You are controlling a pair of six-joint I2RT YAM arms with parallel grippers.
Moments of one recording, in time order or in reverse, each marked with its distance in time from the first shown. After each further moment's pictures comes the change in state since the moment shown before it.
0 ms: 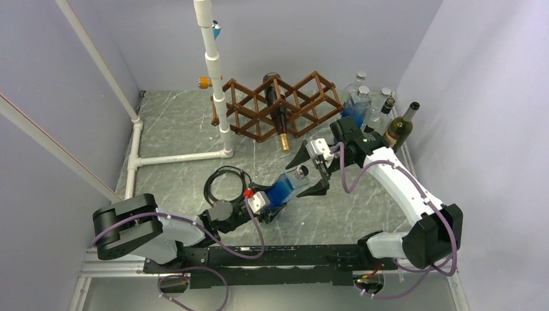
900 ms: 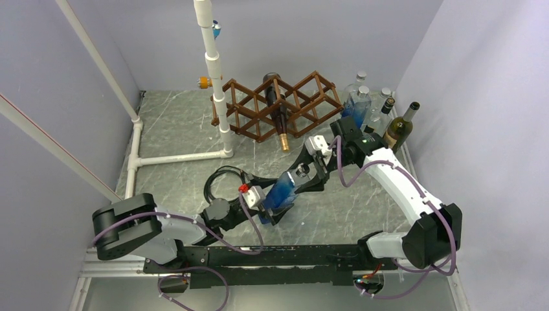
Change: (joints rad) left arm 0.005 0.014 0.024 0.086 0.034 -0.090; right arm 0.005 0.008 -0.021 0.083 -0.021 0.119
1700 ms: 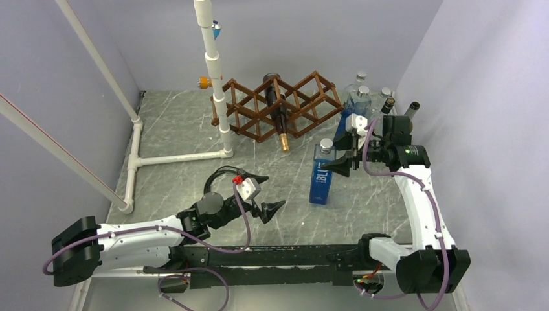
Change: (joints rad) left arm 0.000 -0.425 0.106 -0.637 -0.067 -0.048; right arm -0.392 -0.211 -0.029 0.104 0.067 0.333
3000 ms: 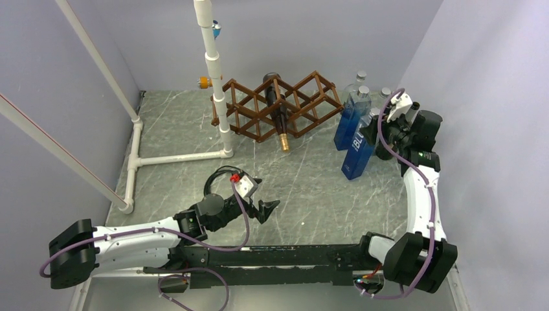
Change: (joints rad) left arm 0.000 -0.051 -0.019 -0.126 -0.099 -0.077; right arm -0.310 0.017 -0.112 0.557 0.601 0.594
